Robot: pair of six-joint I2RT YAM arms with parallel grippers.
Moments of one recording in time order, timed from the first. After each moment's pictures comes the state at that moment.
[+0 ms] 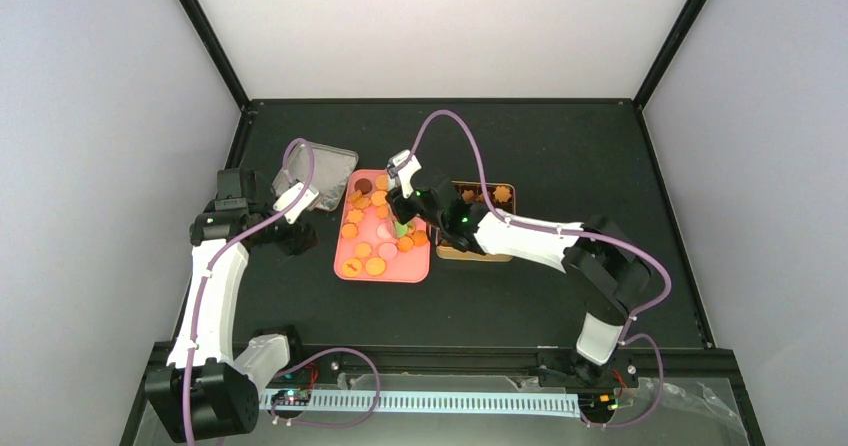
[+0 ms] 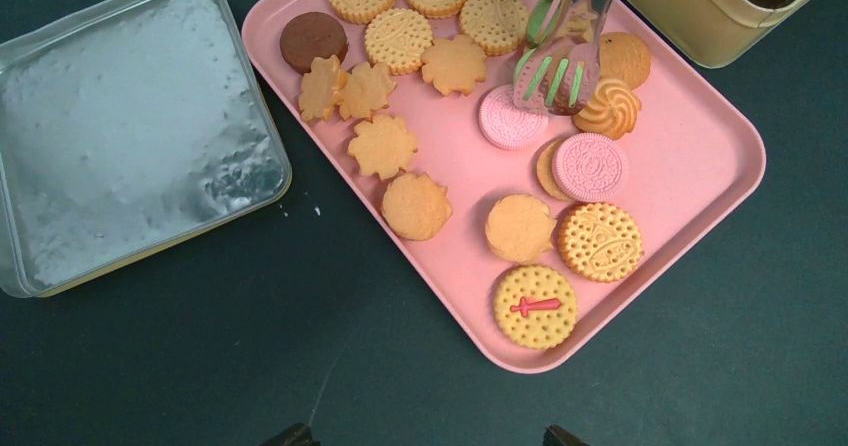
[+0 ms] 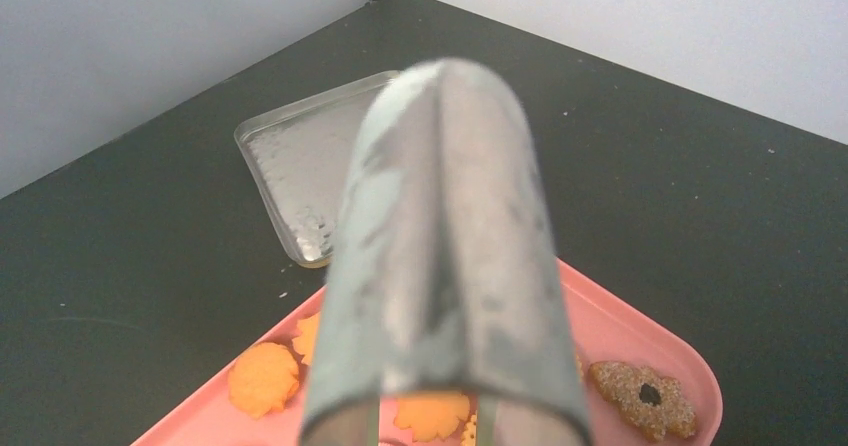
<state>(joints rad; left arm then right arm) 0.16 1.00 0.92 -0.95 0.50 0.71 0.92 1.76 1.14 0.20 0.14 0.15</state>
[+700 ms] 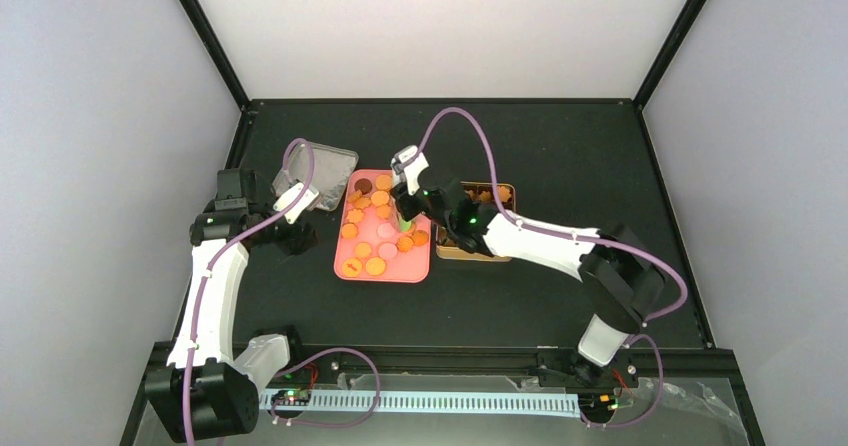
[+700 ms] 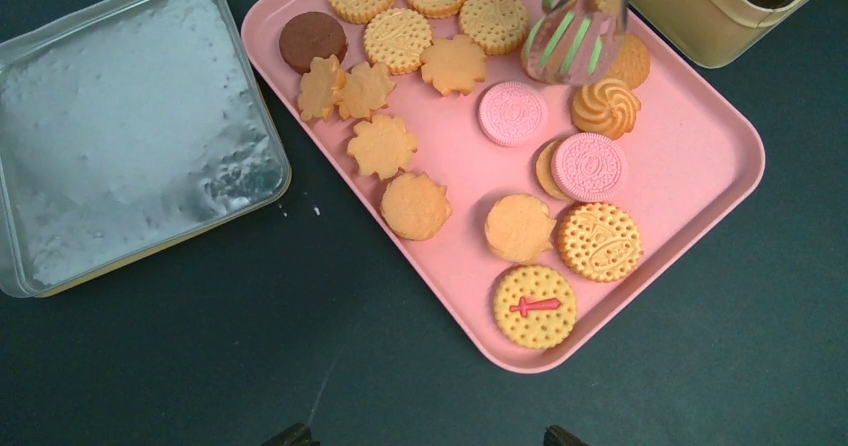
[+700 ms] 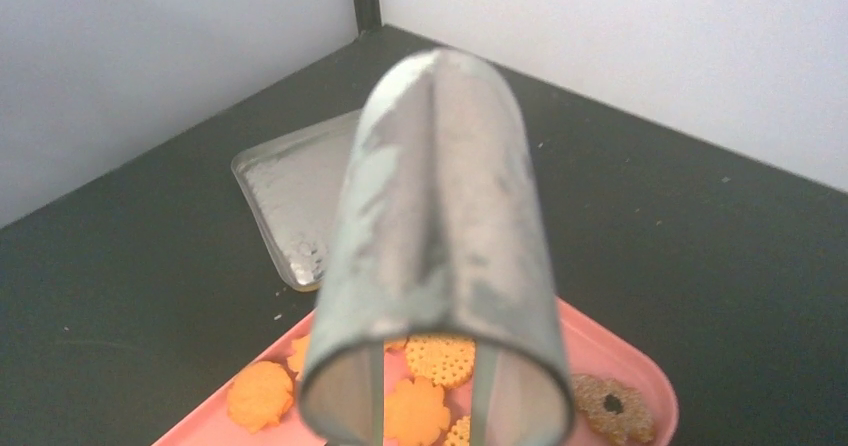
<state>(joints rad) 0.16 1.00 0.92 -0.95 0.50 0.71 0.92 1.71 1.13 0.22 0.17 0.14</state>
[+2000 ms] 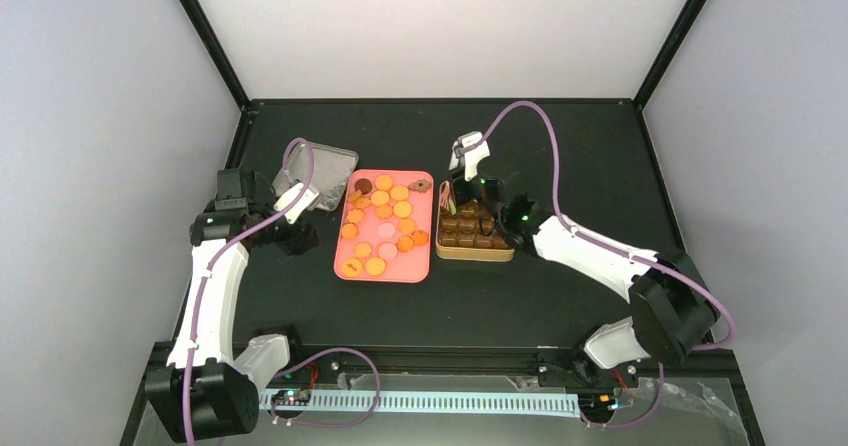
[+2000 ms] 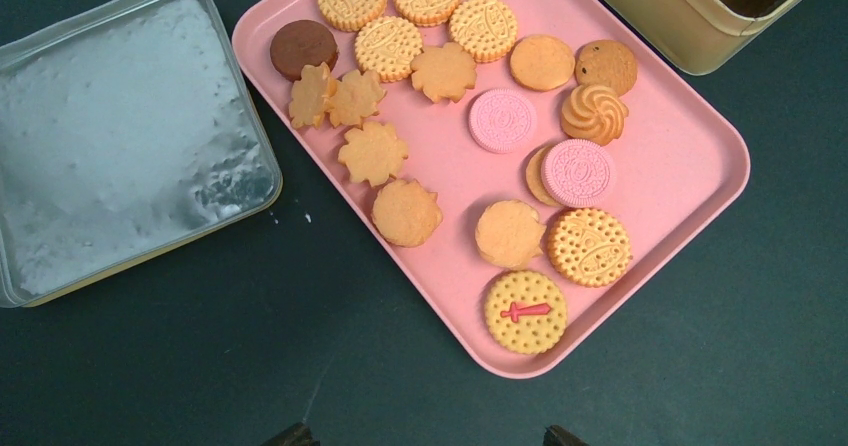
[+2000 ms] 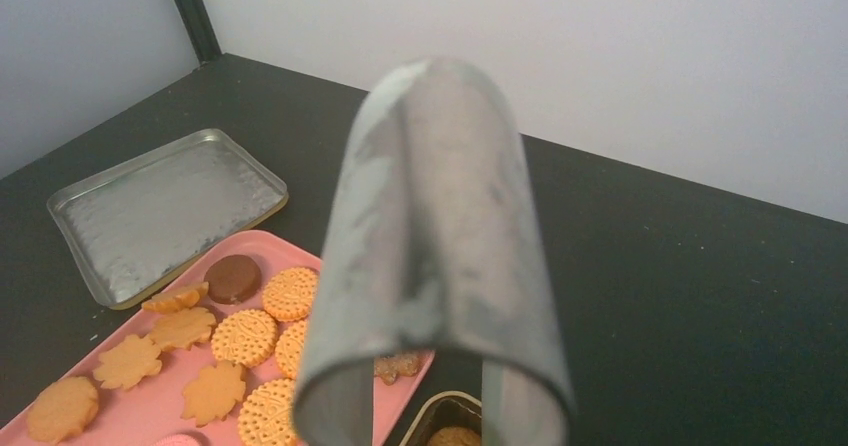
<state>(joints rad) 0.16 1.00 0.92 -0.96 0.52 0.71 0.72 1.44 0.92 0.19 0.21 0.12</state>
